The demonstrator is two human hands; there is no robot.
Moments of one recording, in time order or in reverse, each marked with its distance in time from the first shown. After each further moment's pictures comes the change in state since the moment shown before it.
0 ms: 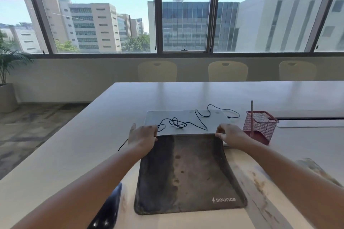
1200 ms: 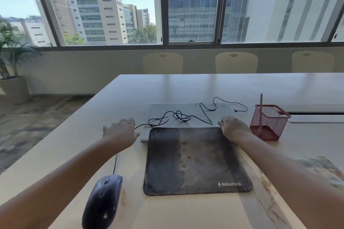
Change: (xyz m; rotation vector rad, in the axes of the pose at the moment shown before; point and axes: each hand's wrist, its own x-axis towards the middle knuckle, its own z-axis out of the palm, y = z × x) left_hand -0.014 -0.043 -0.023 0.132 -0.180 -0.197; right_hand 0.033 0.010 0.024 -0.242 0.082 0.034
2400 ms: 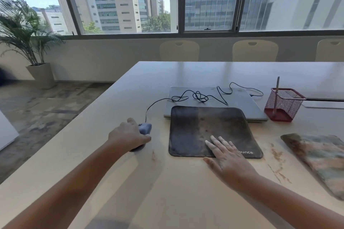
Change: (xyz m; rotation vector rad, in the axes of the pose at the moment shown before) left_hand -0.092 -0.046 0.020 -0.119 -0.077 -0.235; right_hand -0.189 -0.070 0.041 0.011 -0.146 -0.348
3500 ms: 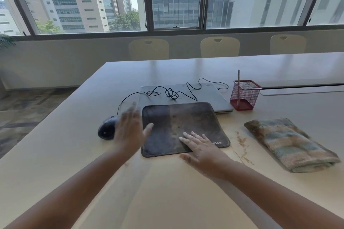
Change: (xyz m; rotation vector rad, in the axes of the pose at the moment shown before) left_hand 0.004 0.072 0.032 -0.099 0.416 0.467; right_hand -0.002 0.010 -0.010 0.078 -0.065 0.002
